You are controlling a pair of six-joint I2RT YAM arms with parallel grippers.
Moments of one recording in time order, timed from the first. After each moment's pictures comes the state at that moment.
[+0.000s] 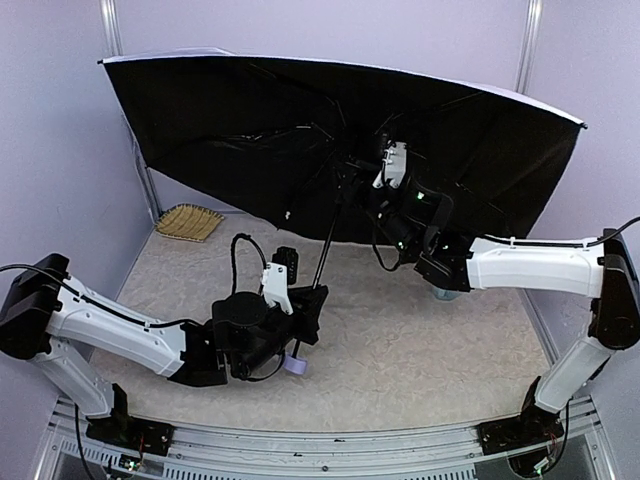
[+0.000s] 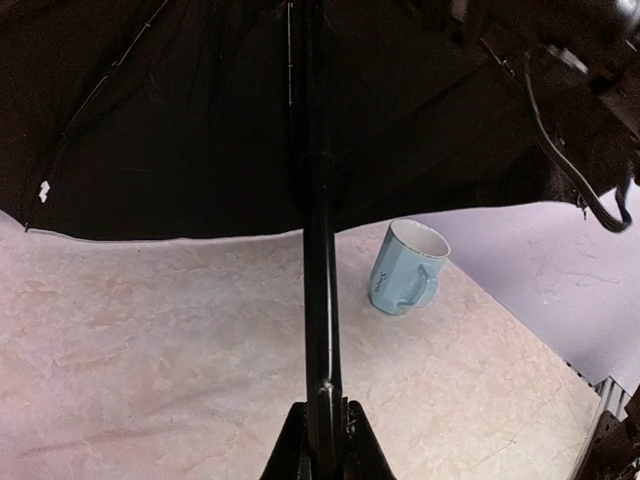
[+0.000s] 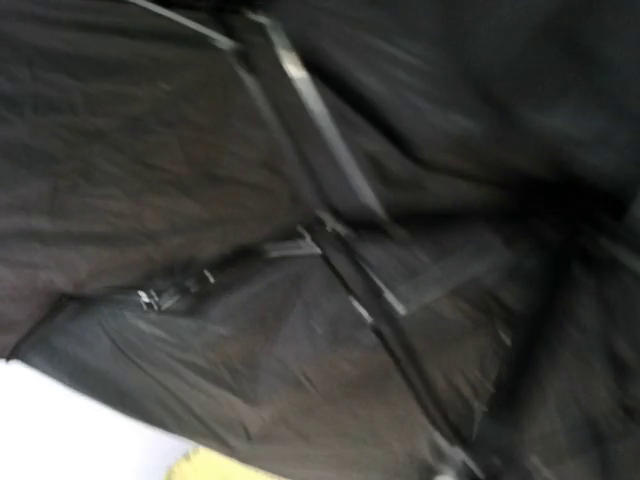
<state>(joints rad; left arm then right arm) -1.28 1.56 0.74 0.73 -0.62 -0.35 0.93 1.62 1.22 0.66 0.41 0.22</state>
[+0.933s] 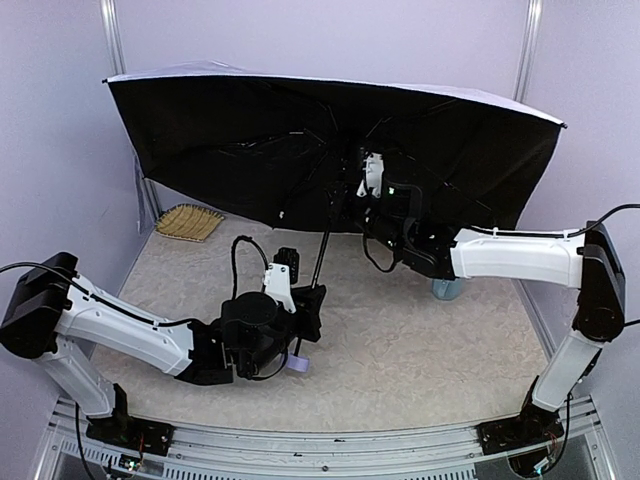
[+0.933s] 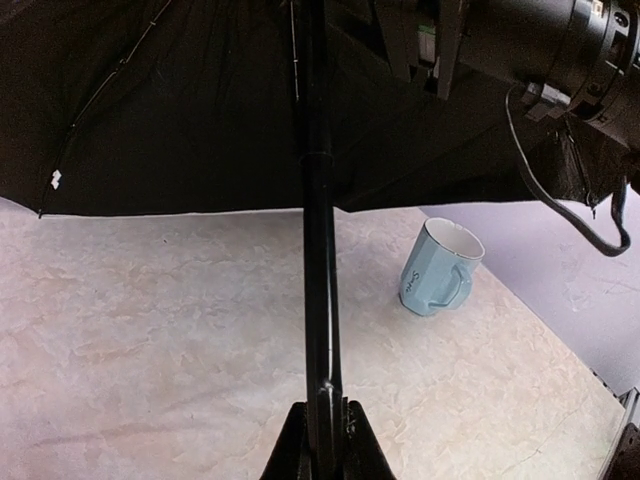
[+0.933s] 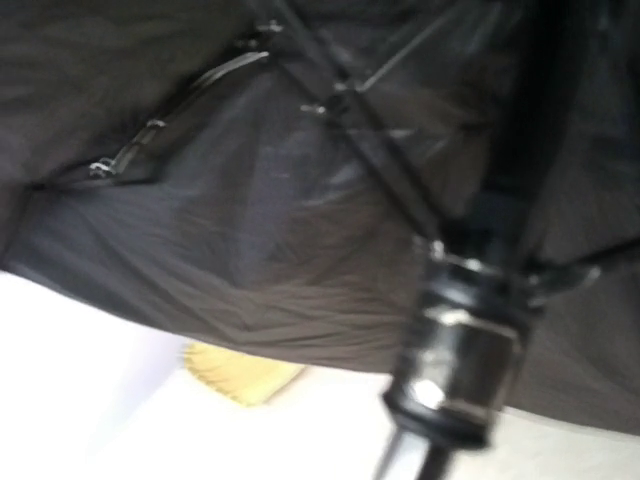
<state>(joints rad) -1.27 1.61 0.76 0.71 -0.68 -0.38 0.88 1.70 1.28 0.42 0.28 0.39</state>
